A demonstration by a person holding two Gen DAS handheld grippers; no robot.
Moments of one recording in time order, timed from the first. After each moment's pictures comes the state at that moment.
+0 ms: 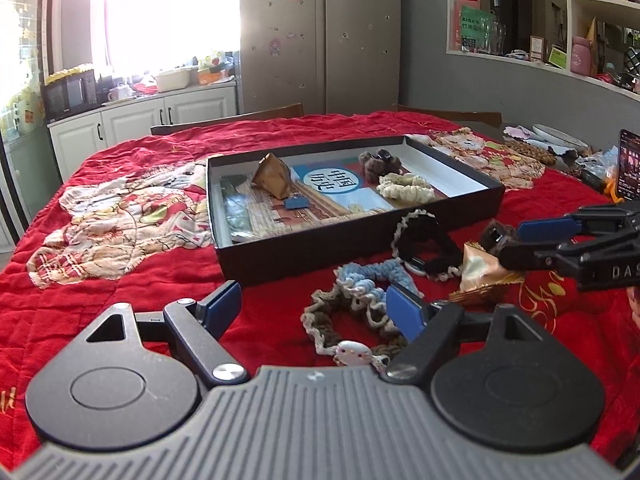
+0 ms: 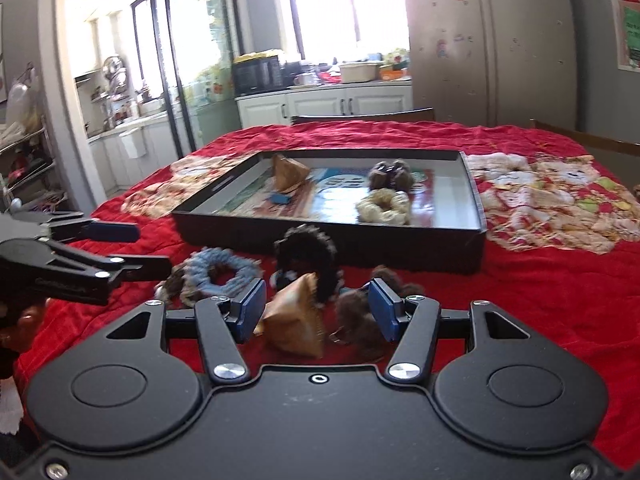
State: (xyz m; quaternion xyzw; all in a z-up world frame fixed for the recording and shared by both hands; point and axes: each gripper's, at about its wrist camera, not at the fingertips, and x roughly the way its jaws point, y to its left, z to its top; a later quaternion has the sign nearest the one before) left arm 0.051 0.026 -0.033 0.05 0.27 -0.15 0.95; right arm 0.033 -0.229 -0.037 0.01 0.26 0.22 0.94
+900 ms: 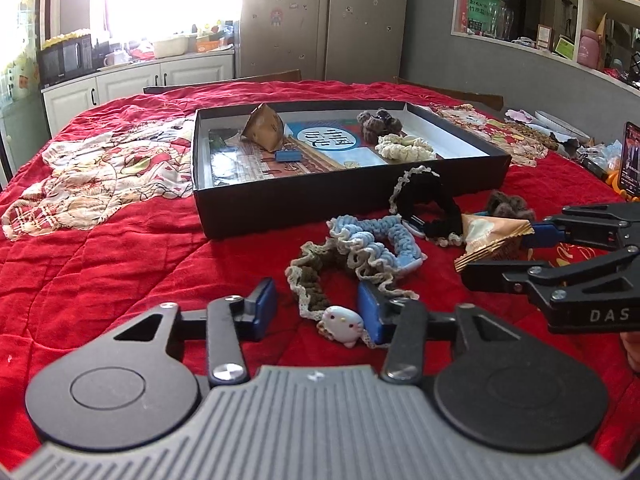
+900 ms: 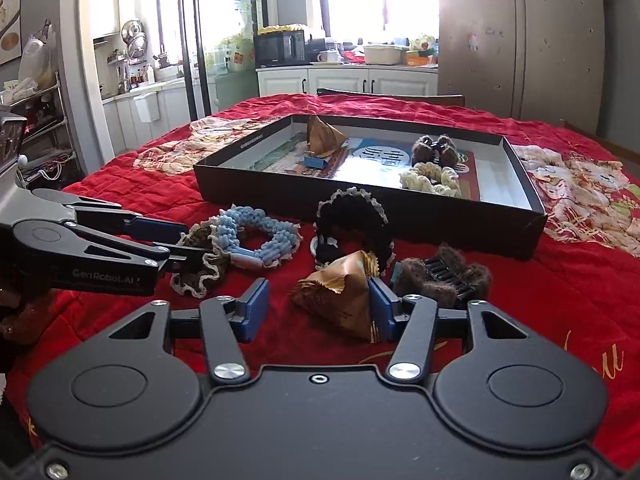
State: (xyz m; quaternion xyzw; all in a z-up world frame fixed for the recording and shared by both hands) left arm 0.060 0.023 -0.062 0.03 0.31 -0.16 0.94; right arm 0.037 -0.190 -0.062 -0.04 0.29 0.23 0.93
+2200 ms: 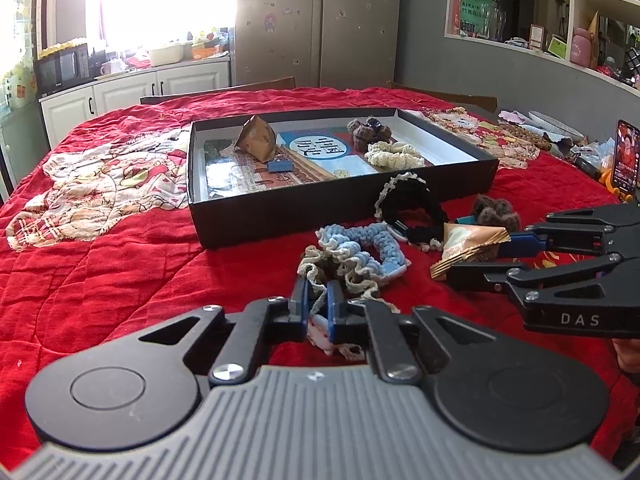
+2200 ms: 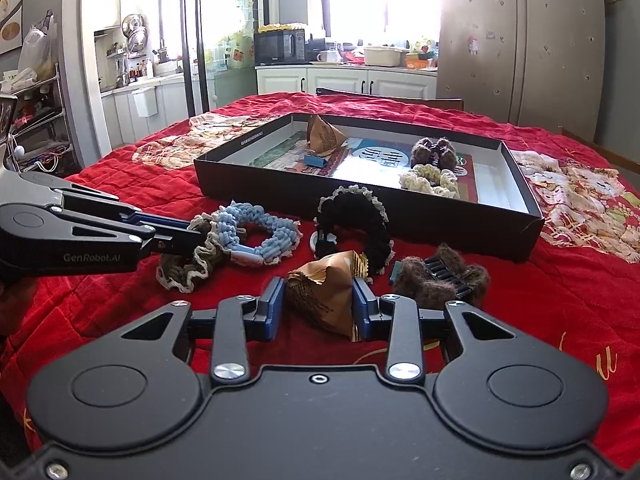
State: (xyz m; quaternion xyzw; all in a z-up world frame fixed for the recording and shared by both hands) left arm 0.052 0.019 -0.052 0.03 0.30 -0.16 0.94; right arm 0.030 -0.186 -0.061 -0.06 0.28 0.23 0.93
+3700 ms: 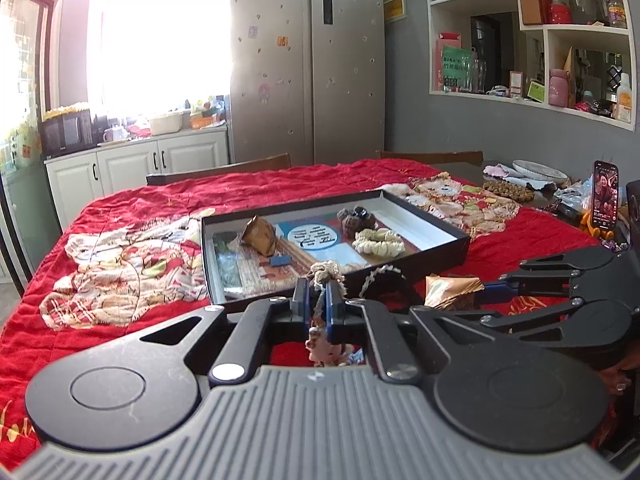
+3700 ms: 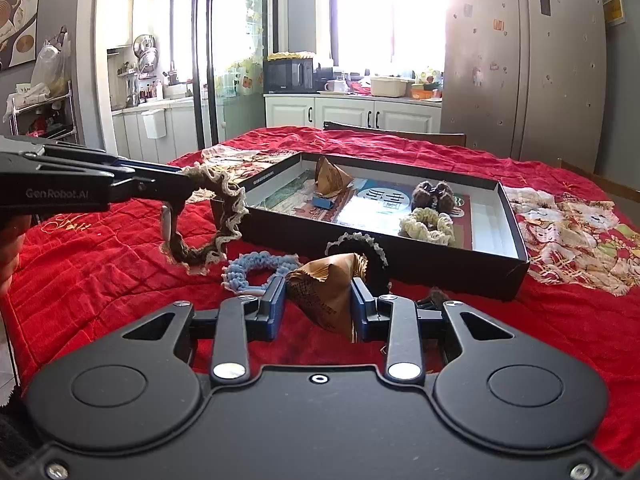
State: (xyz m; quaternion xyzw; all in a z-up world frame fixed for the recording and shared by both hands) left arm 0.024 0.023 0.007 0.05 0.20 -0.17 0.96; right arm 0.011 -0.195 -0.031 -0.05 0.24 0.24 0.94
